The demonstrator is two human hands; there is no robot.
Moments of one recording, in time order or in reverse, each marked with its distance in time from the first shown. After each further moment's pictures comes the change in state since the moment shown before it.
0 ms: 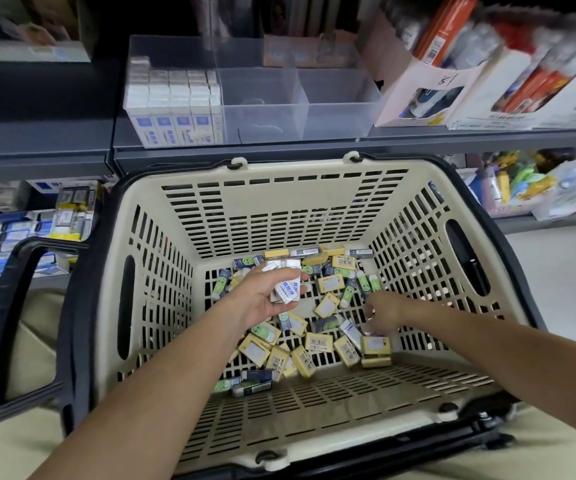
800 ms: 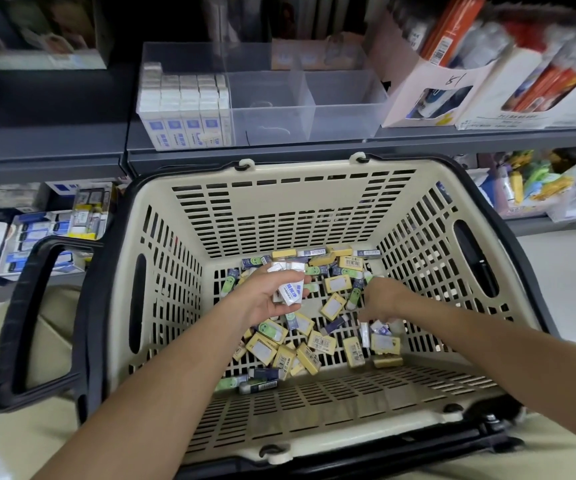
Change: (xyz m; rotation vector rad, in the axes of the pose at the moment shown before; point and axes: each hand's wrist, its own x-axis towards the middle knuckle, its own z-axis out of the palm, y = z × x) left_hand 0.002 0.000 -0.008 0.069 -0.004 -0.015; right_hand 0.008 -0.021 -0.011 -0.033 0.166 0.052
